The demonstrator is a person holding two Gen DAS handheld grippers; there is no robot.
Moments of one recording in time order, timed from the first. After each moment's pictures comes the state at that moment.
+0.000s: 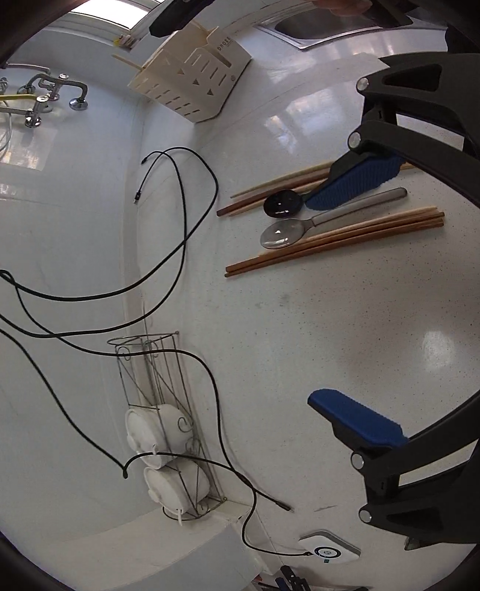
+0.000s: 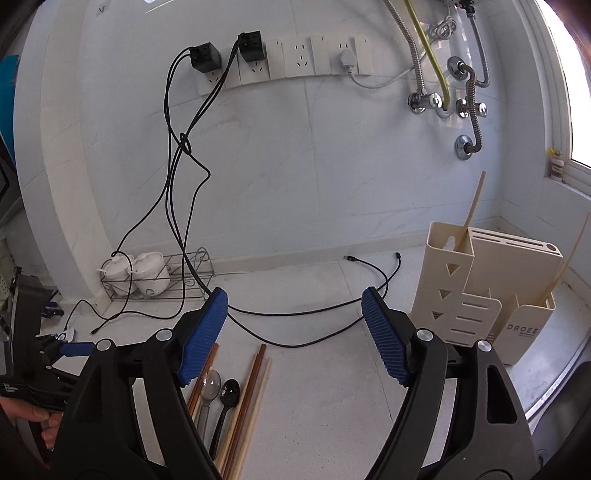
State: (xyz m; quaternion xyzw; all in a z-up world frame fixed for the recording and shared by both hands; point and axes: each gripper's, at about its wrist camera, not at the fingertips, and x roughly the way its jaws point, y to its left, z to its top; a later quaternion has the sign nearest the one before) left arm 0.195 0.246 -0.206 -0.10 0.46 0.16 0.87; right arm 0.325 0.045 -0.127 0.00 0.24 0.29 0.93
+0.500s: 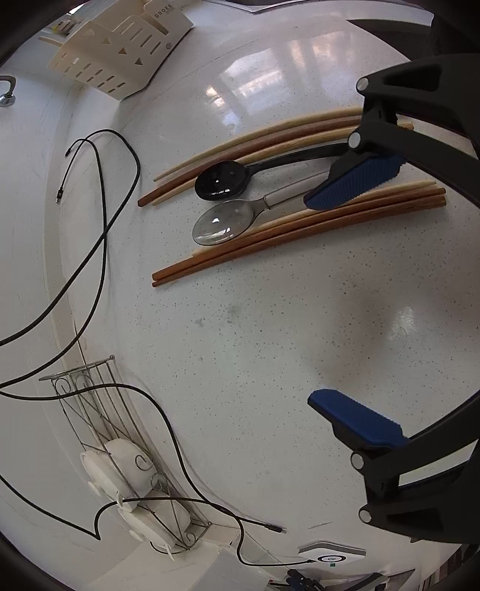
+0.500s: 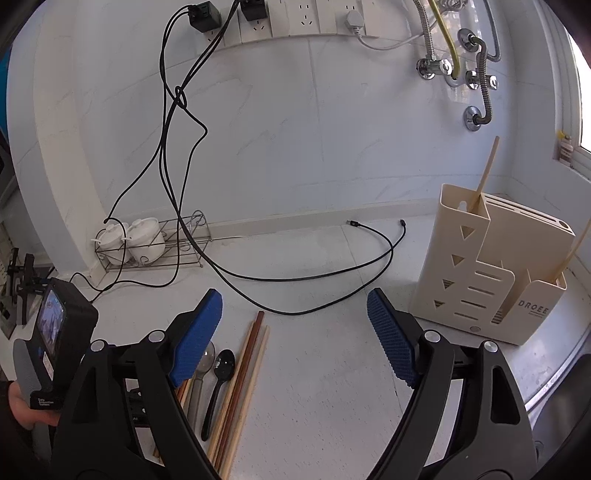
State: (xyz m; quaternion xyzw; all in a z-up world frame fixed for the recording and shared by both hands) left arm 0.233 0.234 -0.261 -0.06 0.56 0.16 0.81; right arm 0.328 0.052 -0.146 -0.02 0.29 0.29 0.91
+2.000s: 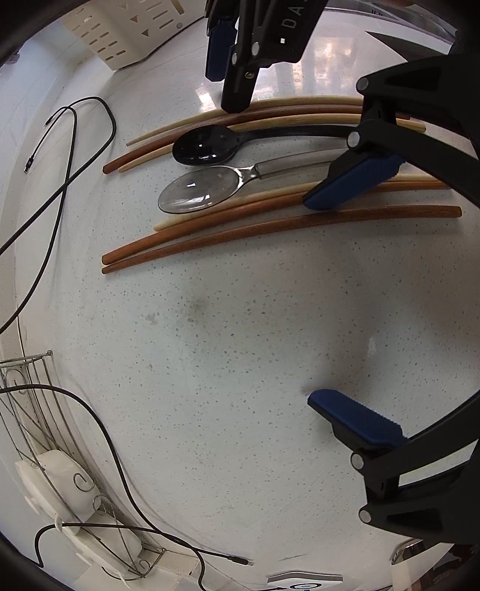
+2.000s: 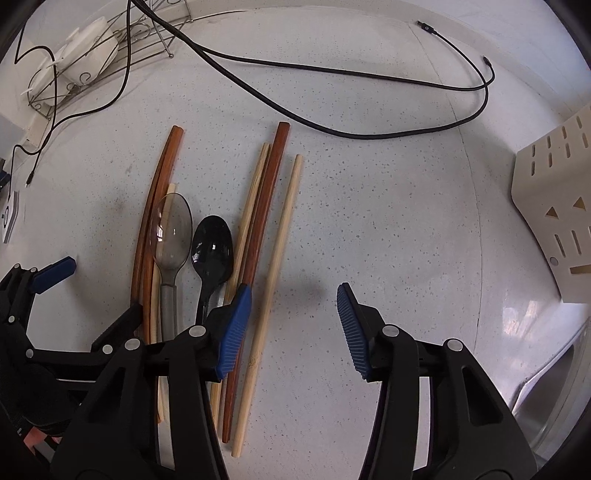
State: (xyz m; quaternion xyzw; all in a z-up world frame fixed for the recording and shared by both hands) left arm 0.247 0.259 -0.295 -0.13 0.62 0.15 0.76; right arm 0.378 0.172 -0.273 -0.20 0.63 0.24 0.71
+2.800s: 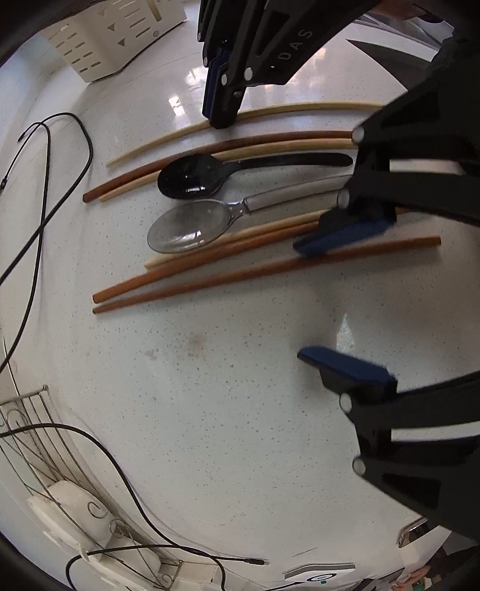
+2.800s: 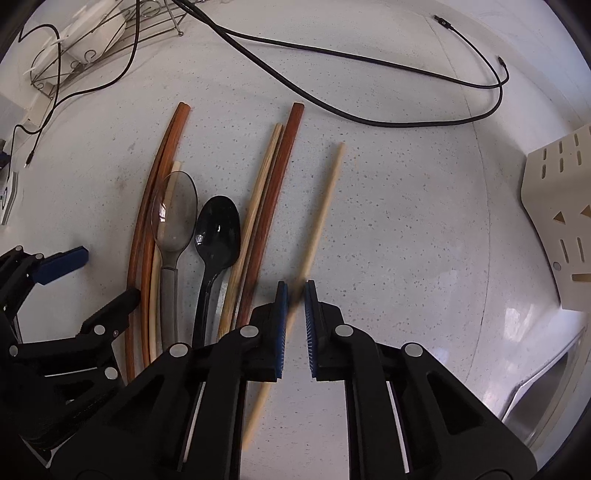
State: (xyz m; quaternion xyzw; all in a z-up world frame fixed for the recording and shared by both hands) left arm 0.285 0.260 -0.285 -0.11 0.67 0.12 0.73; right arm 0.364 0.180 -0.285 -0.21 0.64 0.25 0.69
